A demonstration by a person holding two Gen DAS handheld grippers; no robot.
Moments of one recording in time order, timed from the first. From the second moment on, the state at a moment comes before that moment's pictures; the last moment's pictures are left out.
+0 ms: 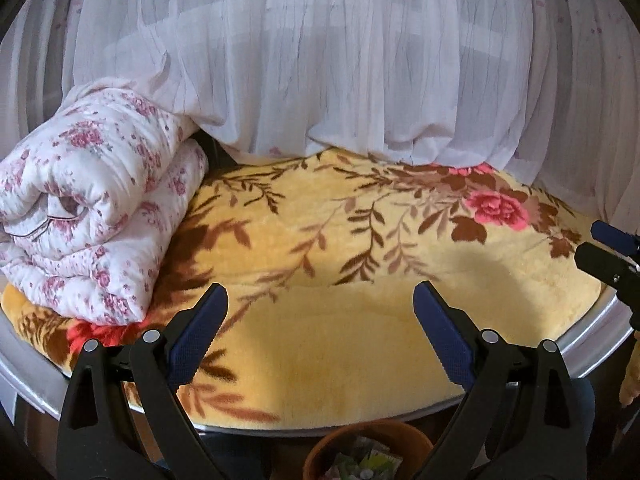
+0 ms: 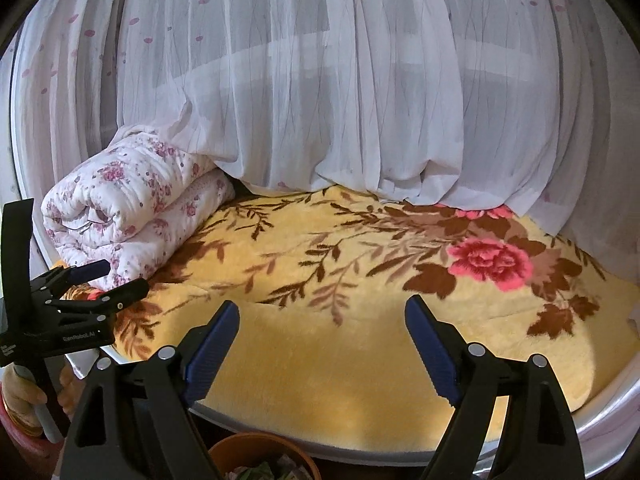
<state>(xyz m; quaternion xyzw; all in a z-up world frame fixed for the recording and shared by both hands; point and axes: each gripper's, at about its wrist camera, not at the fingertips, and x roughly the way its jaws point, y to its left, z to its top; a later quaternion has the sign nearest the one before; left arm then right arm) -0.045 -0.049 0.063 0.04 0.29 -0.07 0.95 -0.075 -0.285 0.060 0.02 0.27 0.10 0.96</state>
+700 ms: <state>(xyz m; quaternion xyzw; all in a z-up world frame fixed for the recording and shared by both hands) -0.054 -0.046 0.080 0.03 0.27 -0.06 0.96 -0.080 -0.285 0.069 0.03 0.26 0.10 0.96</state>
